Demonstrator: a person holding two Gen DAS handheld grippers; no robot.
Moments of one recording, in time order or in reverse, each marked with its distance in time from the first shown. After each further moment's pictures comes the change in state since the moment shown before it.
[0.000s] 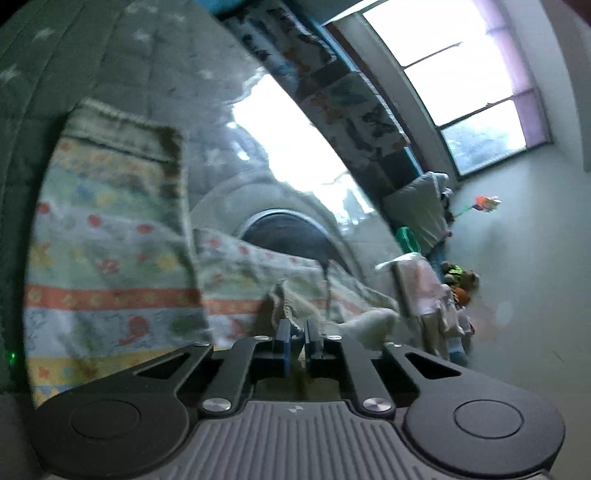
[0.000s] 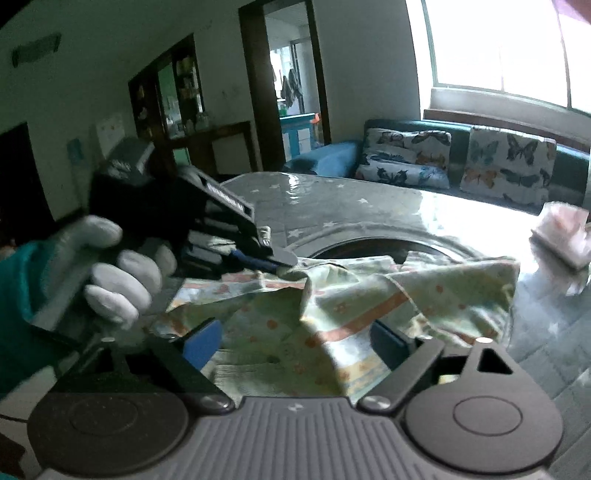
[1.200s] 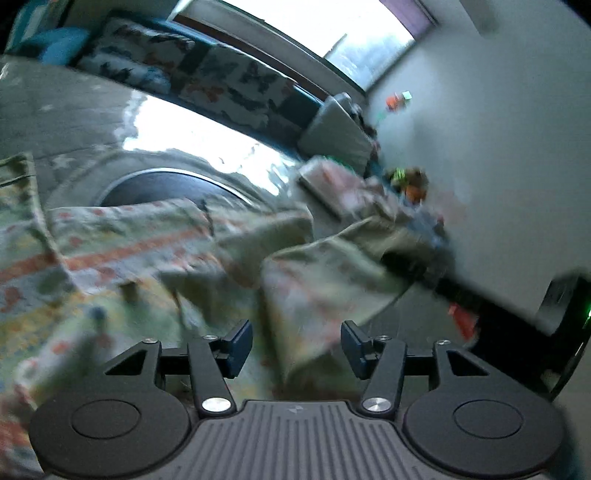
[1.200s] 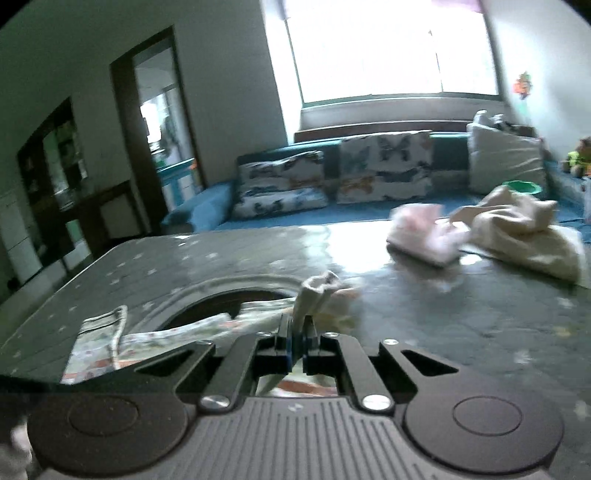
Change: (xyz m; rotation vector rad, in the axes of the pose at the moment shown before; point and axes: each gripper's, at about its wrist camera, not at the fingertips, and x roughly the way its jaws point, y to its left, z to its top) left arm 0.012 -0.078 -0.099 0.535 0.103 -0.066; right arm -0.054 -0.111 0.003 0.299 -0.128 -0.317
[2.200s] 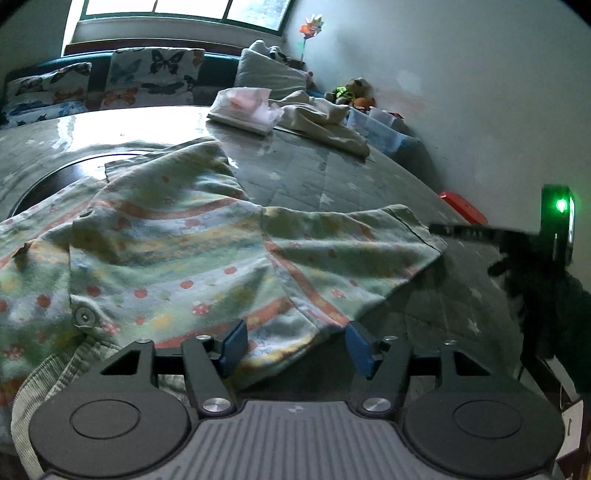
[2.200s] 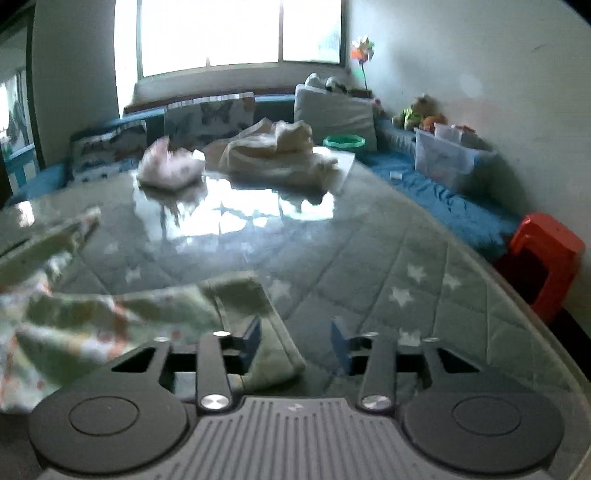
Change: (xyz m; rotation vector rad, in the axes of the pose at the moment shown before) left arm 0.028 -0.058 -0.070 0.360 0.138 -0.008; right arm -0.078 -0.141 -0.078 0.112 0.078 -0.500
